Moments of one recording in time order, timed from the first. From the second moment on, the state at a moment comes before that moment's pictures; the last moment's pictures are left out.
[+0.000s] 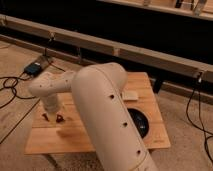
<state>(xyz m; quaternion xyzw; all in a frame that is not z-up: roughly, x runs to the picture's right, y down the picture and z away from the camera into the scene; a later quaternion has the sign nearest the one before) -0.274 0.171 0.837 -0.37 0.11 0.20 0.90</state>
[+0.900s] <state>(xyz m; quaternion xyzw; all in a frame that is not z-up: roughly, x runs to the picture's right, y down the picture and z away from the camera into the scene) -0.312 0.179 0.861 -0.37 0.10 0.16 0.91</state>
